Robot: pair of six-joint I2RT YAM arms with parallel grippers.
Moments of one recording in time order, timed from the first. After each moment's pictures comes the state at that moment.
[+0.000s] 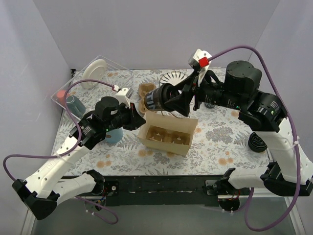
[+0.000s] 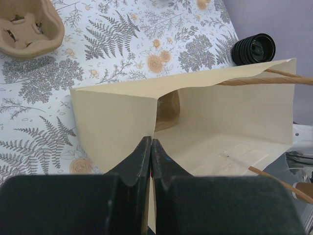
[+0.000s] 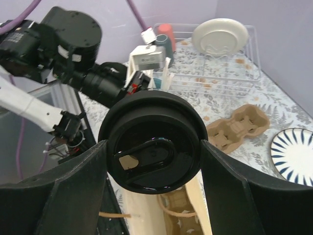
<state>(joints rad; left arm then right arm) -0.68 0.97 1.10 -0.58 0.15 -0.52 0.88 1.28 1.97 -0.86 -0.27 0.02</state>
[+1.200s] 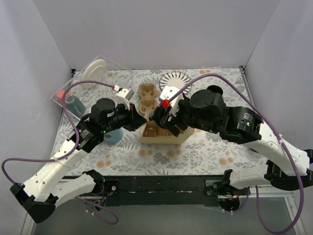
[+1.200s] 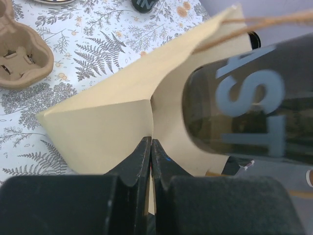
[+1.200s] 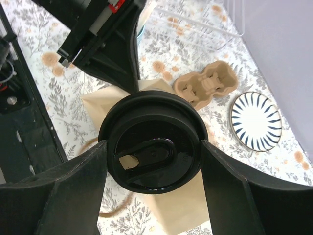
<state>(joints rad) -0.68 0.93 1.07 -0.49 0.22 -0.43 1.21 1.26 1.75 -0.93 0.18 -0.21</state>
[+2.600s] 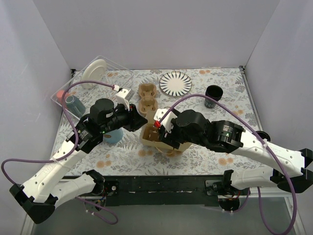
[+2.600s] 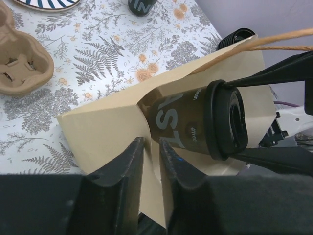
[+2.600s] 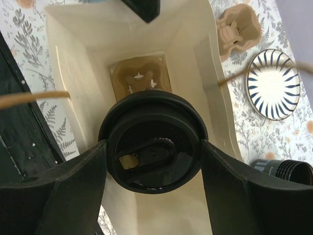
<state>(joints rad) -0.68 0.92 1.07 -0.48 0.24 -0.39 1.26 1.16 1.38 -0.82 0.27 -0.23</state>
